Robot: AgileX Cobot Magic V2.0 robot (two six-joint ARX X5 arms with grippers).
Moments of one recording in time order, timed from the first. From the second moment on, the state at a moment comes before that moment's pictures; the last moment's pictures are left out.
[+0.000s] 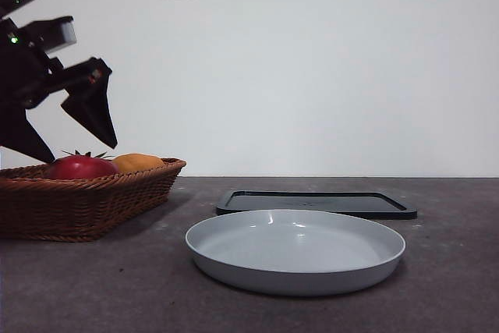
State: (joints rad) left arm -0.15 1.49 0.95 -0.29 0.26 0.04; right arm 0.25 0.70 0.96 -0.93 -0.57 0.00
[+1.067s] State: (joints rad) left arm -0.16 1.57 0.95 -0.25 0.20 0.06; right arm 0.25 0.70 0.96 -0.93 -0.57 0.01
